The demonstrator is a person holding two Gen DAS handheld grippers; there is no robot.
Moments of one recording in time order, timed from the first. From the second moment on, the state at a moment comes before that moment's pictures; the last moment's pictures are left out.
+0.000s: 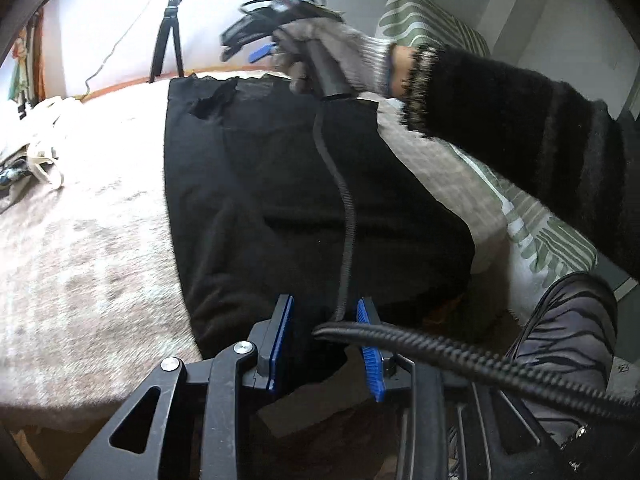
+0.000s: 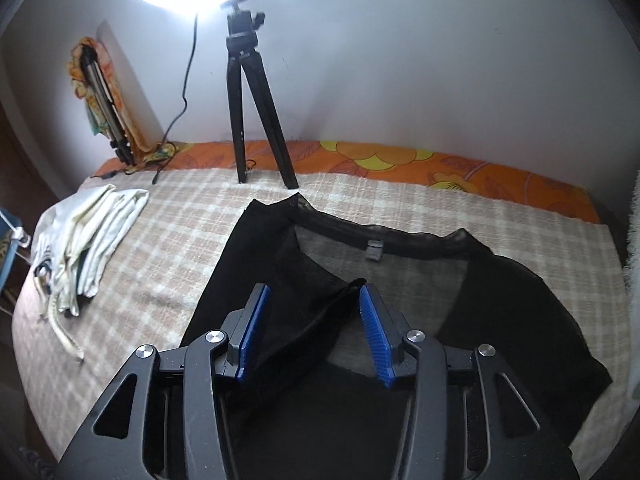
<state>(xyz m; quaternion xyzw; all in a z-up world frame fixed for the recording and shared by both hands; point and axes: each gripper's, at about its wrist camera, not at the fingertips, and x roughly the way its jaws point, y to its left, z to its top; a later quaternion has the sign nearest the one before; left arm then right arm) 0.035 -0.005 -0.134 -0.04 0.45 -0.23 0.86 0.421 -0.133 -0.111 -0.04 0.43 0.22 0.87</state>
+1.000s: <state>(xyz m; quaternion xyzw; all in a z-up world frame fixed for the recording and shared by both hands) -0.001 -0.104 -0.109 0.06 0.37 -0.30 0.88 0.256 -0.372 0.009 0.02 0.36 0.16 0.92</state>
